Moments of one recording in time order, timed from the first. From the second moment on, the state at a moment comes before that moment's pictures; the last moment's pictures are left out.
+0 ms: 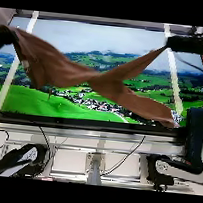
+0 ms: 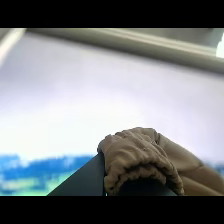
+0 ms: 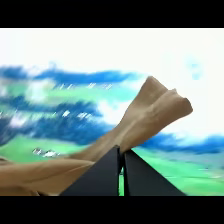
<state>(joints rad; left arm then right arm) 0.23 -1.05 1.16 1.35 -0.36 -1.42 -0.07 -1.35 1.69 -1.38 1.00 1.41</state>
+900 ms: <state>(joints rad) 0.34 -1.06 1.16 1.41 -0.82 -1.45 -0.56 -1.12 1.64 -1.40 1.19 1.38</state>
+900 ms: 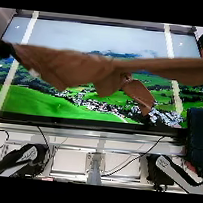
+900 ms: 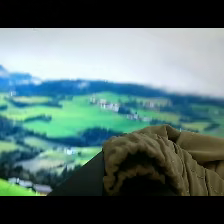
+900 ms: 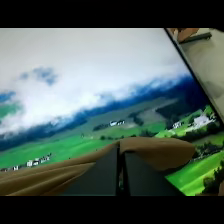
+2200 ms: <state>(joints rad) 0.44 -1.09 1.03 1.53 -1.27 -1.26 -0.57 -0.97 0.76 -1.31 1.15 1.29</state>
